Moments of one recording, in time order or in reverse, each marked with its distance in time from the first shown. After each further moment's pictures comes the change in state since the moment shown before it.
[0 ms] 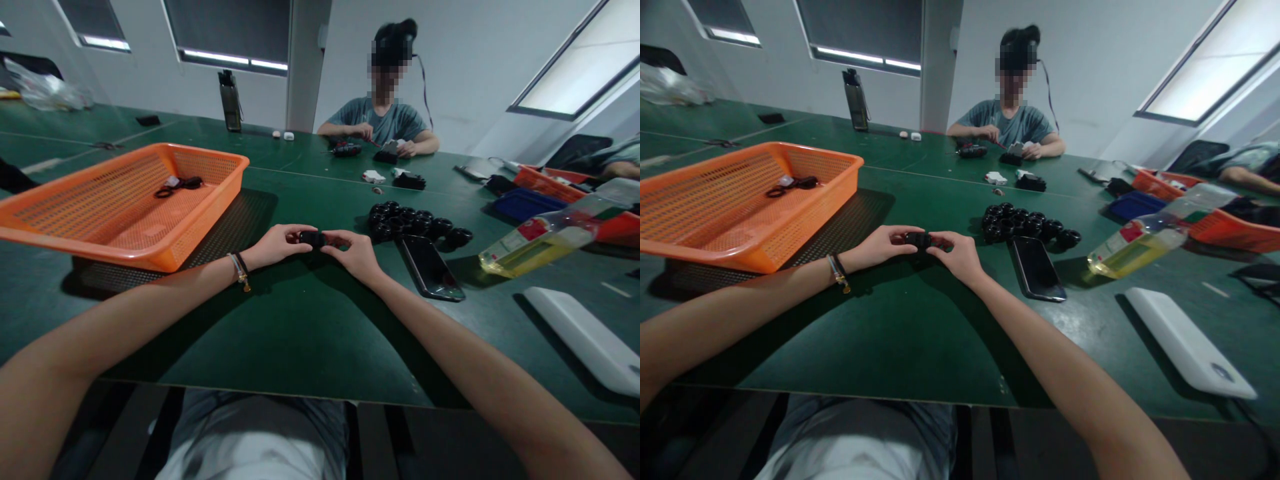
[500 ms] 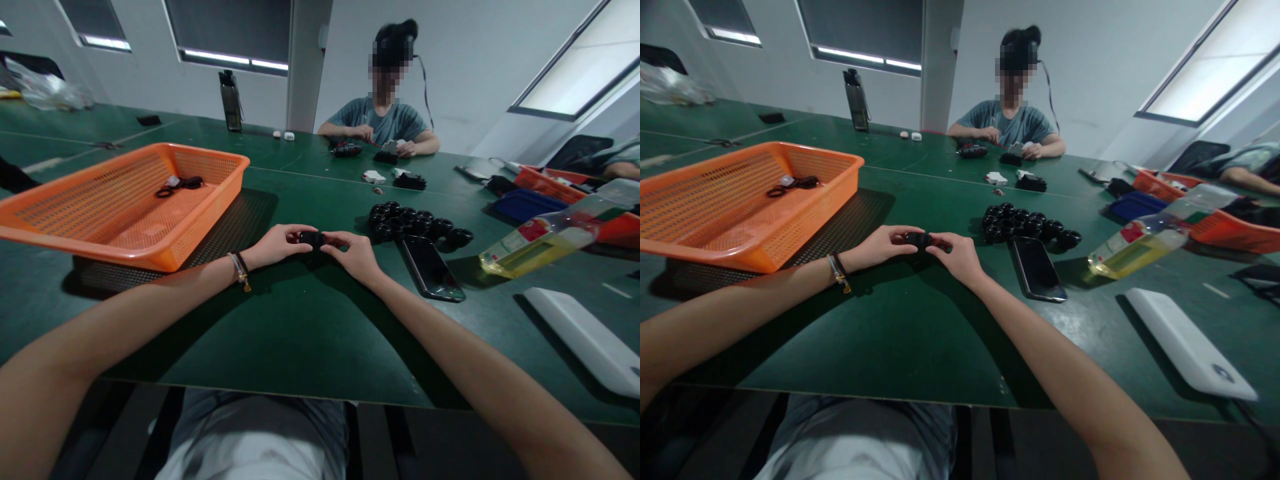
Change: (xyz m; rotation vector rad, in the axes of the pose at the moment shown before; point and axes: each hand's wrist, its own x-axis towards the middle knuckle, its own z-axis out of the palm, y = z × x) left_hand -0.001 0.003 -0.001 -0.013 -0.013 -0.006; right_hand 0.000 -0.001 0.000 -0.070 -0.005 -0.025
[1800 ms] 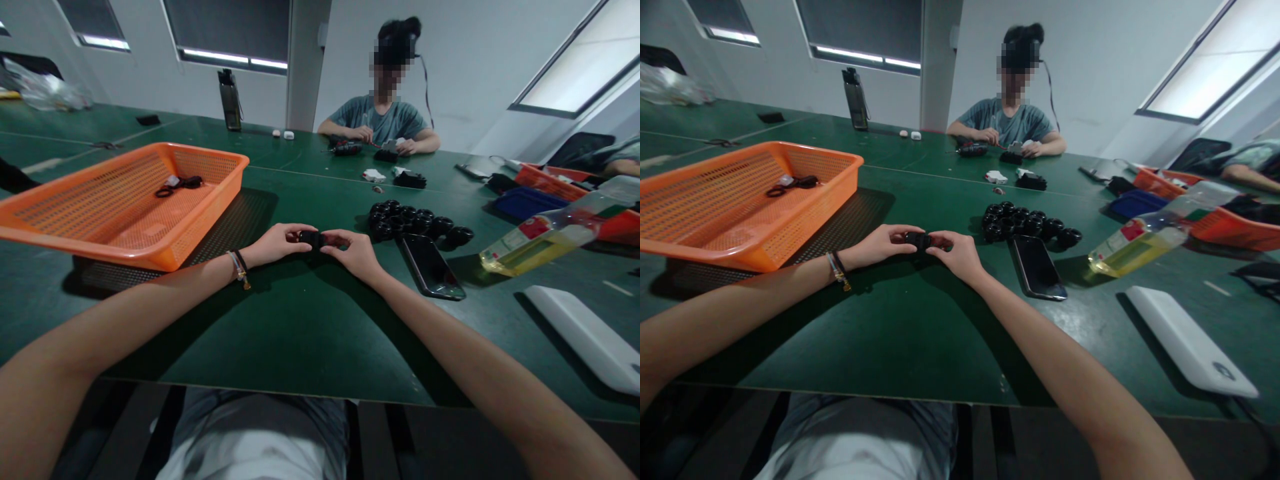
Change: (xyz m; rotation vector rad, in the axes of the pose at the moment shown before) left_hand 0.001 -0.001 -0.002 -0.007 -0.034 -0.032; right_hand 0.001 -0.001 0.000 0.089 -0.045 0.062
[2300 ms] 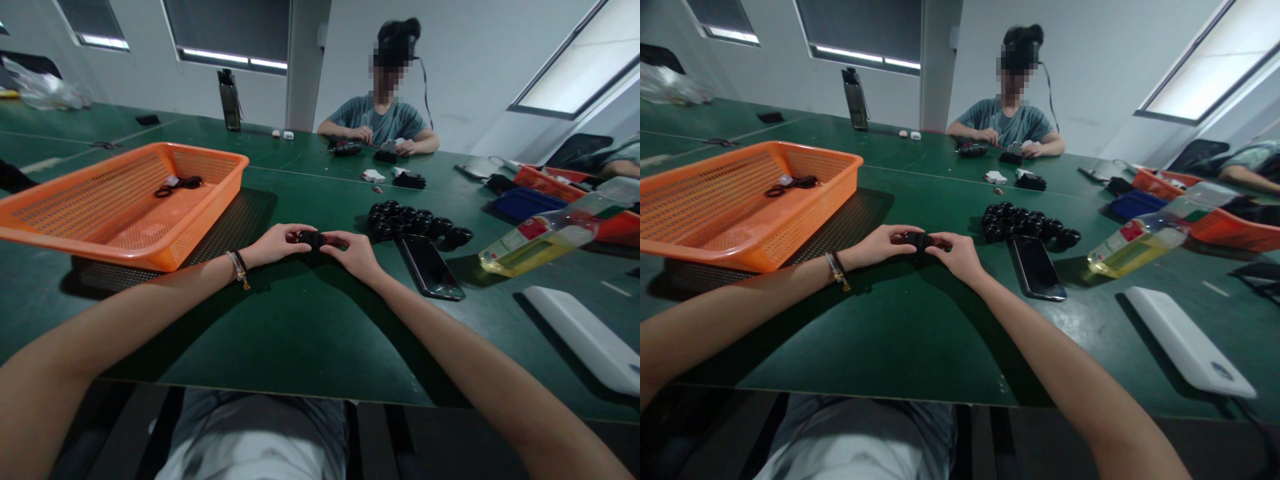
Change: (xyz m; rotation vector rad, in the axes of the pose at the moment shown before) left_hand 0.001 -0.002 0.000 -0.023 -0.001 0.008; right_hand 0.000 0.001 0.000 -0.022 -0.002 0.008
